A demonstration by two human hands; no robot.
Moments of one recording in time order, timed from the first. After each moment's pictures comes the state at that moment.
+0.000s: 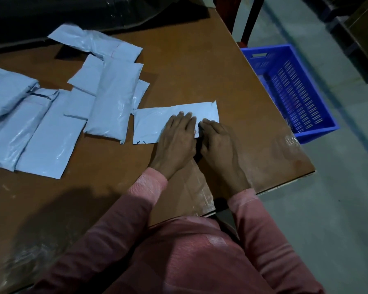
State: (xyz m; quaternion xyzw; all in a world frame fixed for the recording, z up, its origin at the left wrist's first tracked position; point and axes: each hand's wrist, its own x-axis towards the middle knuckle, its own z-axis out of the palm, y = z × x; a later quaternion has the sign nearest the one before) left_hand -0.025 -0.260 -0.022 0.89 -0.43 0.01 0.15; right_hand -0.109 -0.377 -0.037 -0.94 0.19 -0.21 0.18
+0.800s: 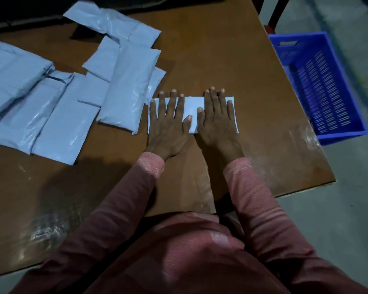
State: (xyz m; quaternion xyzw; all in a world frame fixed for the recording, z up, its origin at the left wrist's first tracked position) left_hand 0.026 -0.235 -0.060 0.94 -0.33 0.01 0.09; right_hand -0.041 -0.380 -0.051 -0.97 0.21 -0.04 0.15
